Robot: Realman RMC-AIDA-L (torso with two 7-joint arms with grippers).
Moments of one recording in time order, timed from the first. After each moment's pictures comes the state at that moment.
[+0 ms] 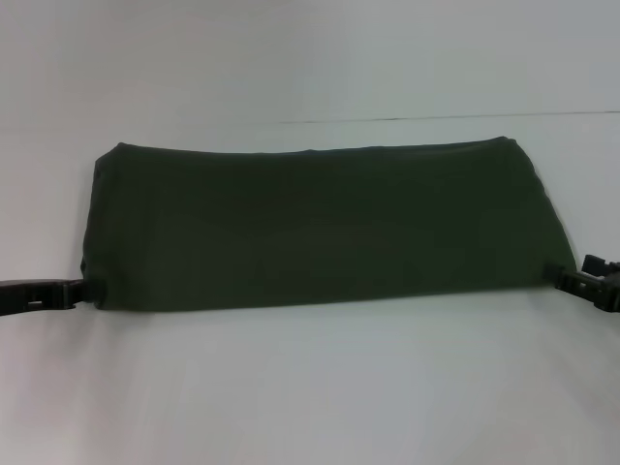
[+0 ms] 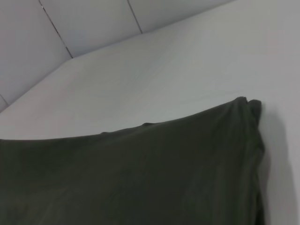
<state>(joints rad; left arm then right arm) -0.53 -2.13 0.45 0.86 2.48 1.25 -2.02 0.36 2.08 -0.48 -0.56 -1.94 -1.17 1.49</state>
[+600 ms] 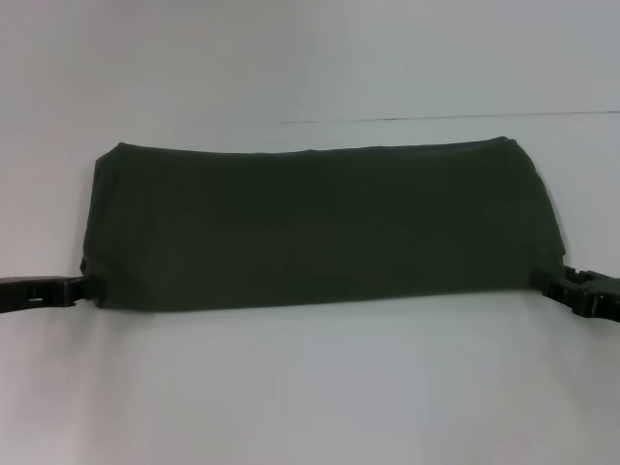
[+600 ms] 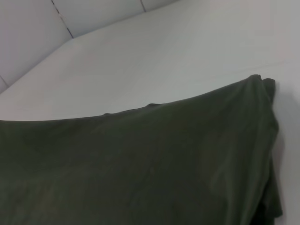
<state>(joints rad) -0.53 -2.13 0.45 0.86 2.48 1.26 -2.01 0.40 2.08 -0.48 -0.53 -2.00 -1.13 1.50</state>
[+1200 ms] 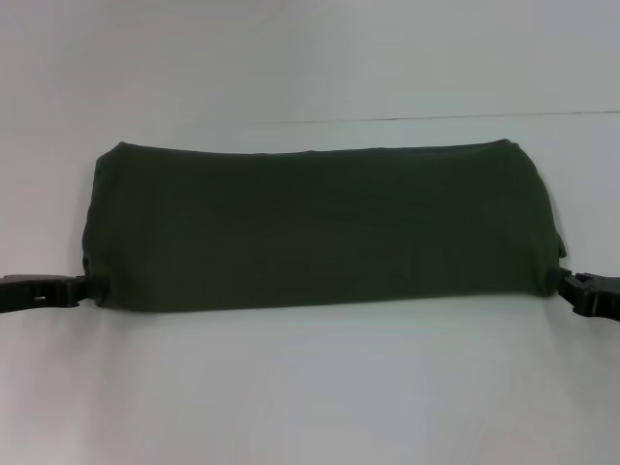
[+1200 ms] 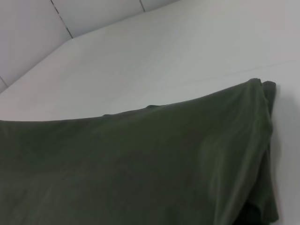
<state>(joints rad) -0.54 -2.13 0.45 0.85 2.48 1.27 -1.98 0.40 2.08 -0.48 -0.53 -2.00 -1.12 1.51</state>
